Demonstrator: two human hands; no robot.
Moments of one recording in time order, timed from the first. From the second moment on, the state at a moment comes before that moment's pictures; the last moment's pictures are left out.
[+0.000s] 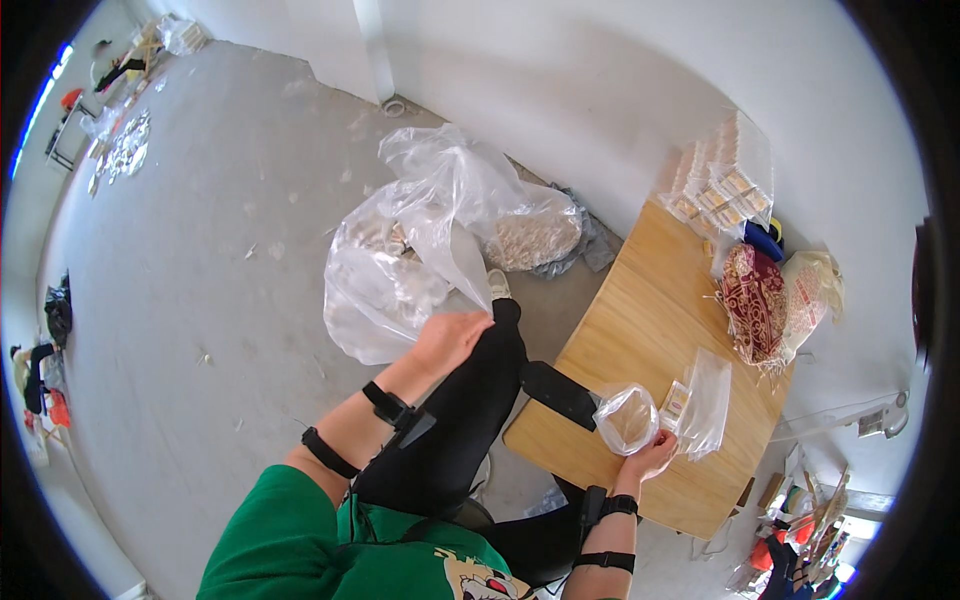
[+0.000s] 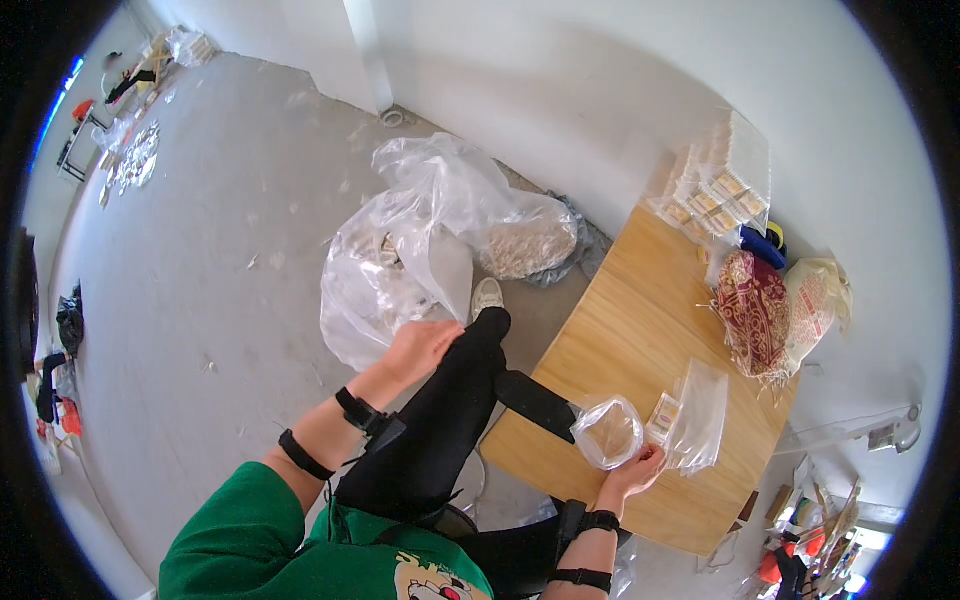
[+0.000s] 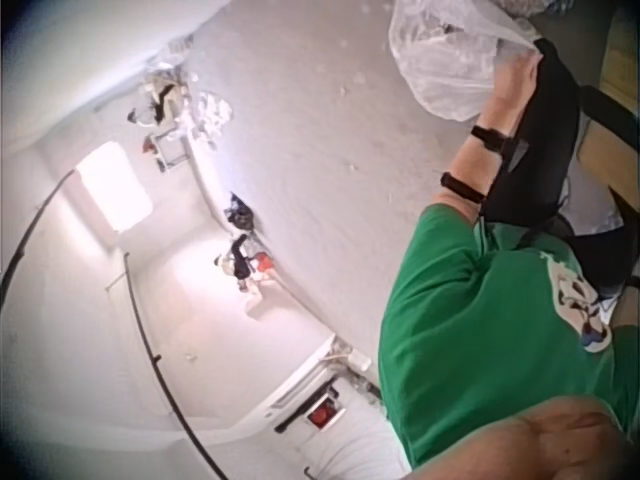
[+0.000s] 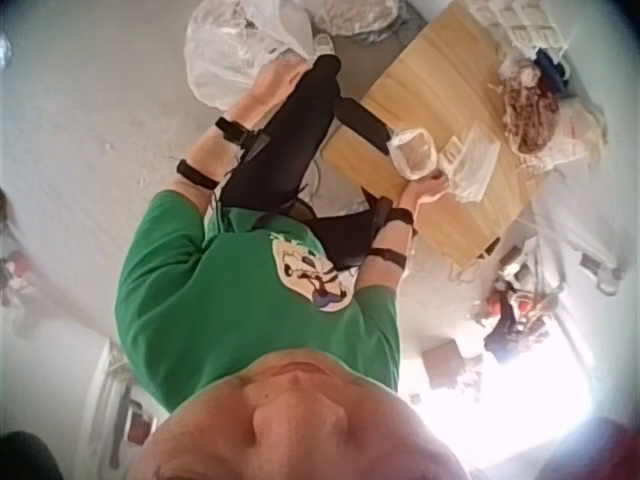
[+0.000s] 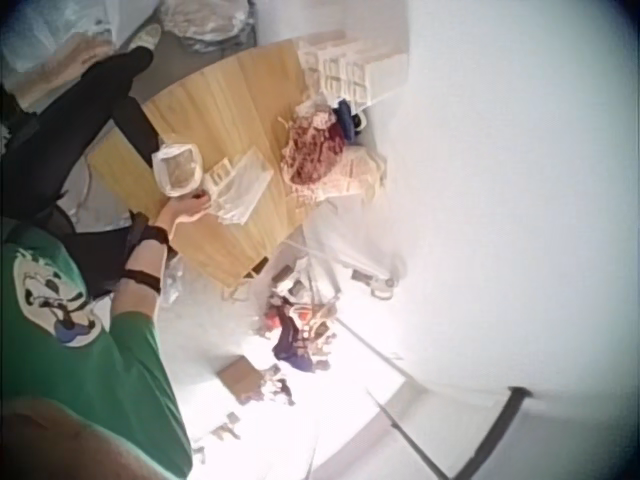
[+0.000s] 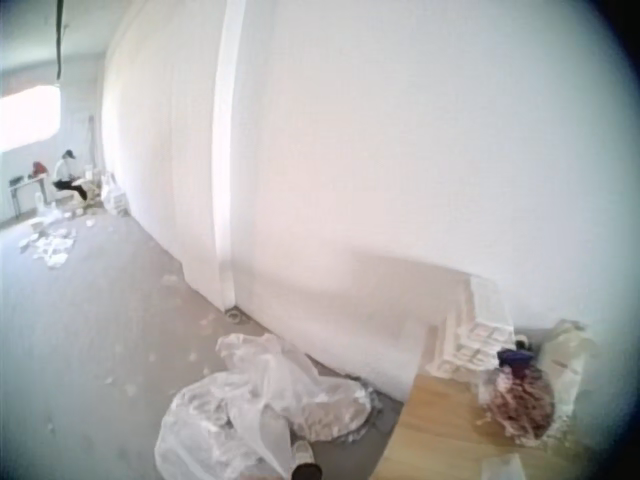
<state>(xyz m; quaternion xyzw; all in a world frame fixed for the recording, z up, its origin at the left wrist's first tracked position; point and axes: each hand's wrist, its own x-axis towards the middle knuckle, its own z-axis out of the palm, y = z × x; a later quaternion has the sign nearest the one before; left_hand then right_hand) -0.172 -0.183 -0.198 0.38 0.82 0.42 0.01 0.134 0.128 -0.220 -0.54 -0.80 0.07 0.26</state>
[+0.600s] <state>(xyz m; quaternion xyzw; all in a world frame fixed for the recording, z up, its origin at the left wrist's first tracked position) -0.131 -0.117 -0.178 0.40 0.78 0.44 0.18 0.133 0.126 -0.219 -0.55 -0.79 0.08 0.27</state>
